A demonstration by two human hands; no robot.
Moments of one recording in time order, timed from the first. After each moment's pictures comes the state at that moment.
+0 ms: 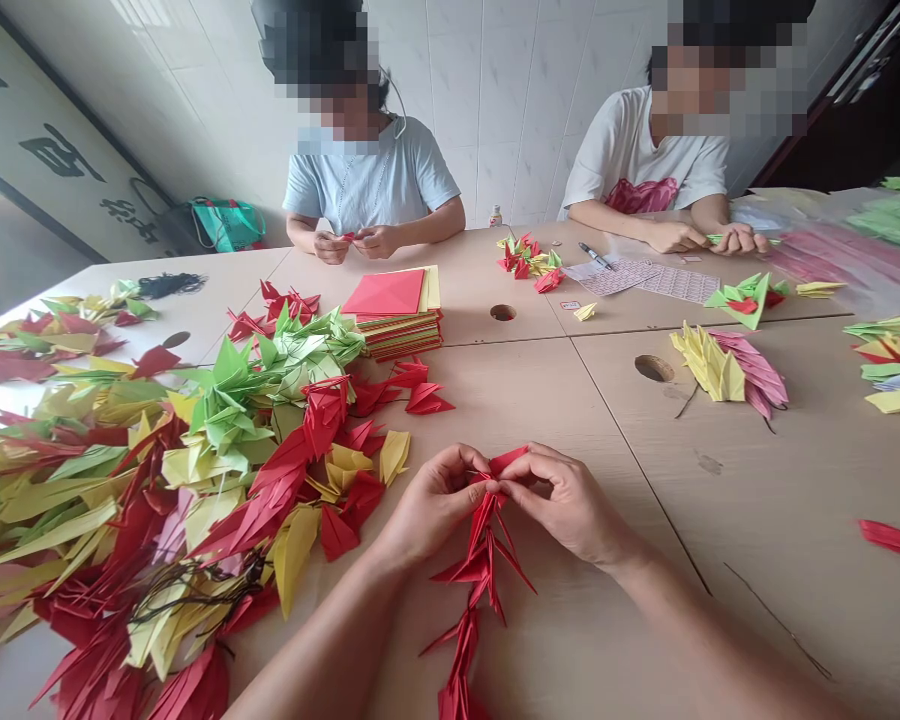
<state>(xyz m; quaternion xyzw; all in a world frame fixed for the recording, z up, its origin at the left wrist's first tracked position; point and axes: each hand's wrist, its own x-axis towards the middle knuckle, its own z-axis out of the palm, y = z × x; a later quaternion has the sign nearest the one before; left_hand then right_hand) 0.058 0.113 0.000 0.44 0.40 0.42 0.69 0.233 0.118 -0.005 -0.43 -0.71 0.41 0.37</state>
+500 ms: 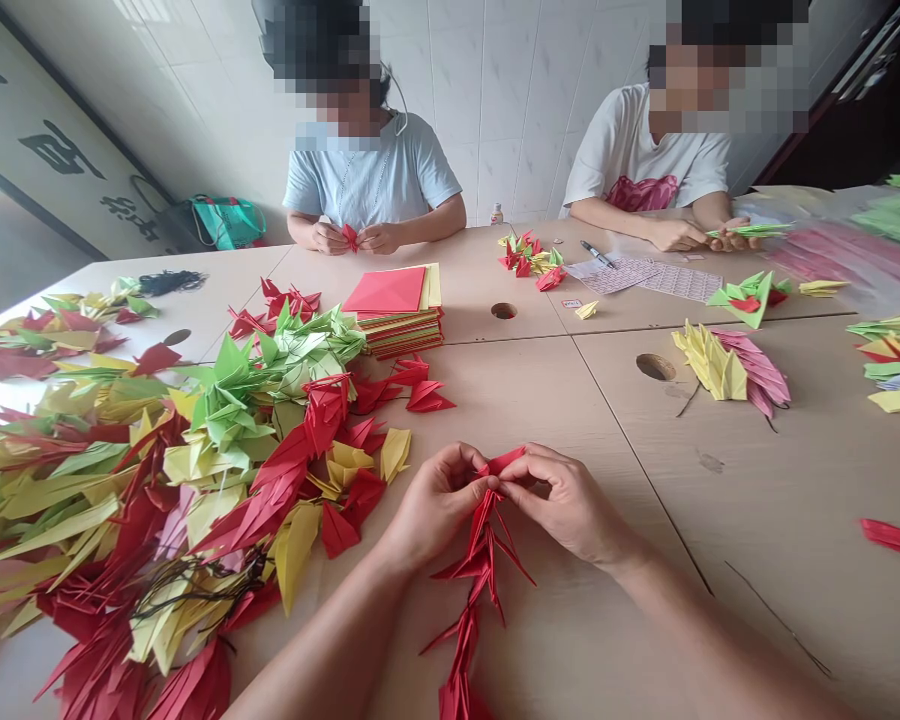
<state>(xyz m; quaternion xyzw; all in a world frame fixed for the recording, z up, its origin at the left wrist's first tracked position) 0.062 0.112 -0.003 0.44 0.42 0.43 0.67 0.231 0.117 -0.005 -0.42 -0.72 0.41 0.37</state>
